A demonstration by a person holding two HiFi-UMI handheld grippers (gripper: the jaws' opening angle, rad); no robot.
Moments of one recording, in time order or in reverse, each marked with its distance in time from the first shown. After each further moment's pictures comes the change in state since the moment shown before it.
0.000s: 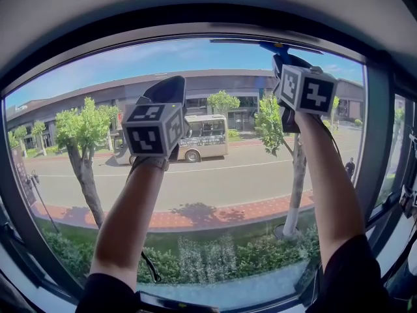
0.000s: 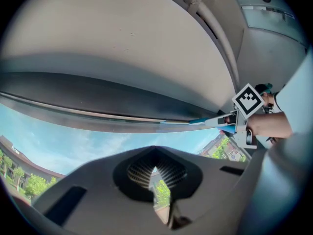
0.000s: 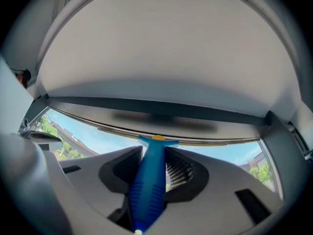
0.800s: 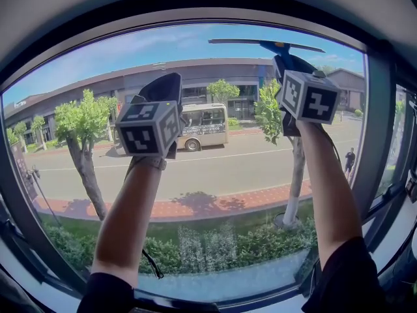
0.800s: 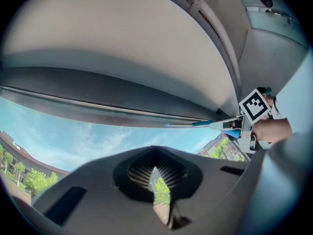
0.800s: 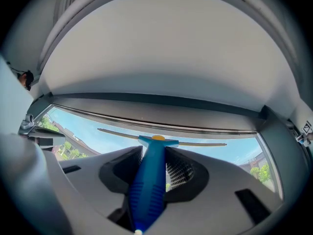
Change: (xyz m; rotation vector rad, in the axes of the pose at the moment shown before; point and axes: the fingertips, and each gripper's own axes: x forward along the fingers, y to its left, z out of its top) left arm -0.018 -0.005 -0.022 -0.031 0.032 0.005; right arm -0.026 0.006 -0.032 -0.001 0.009 0.012
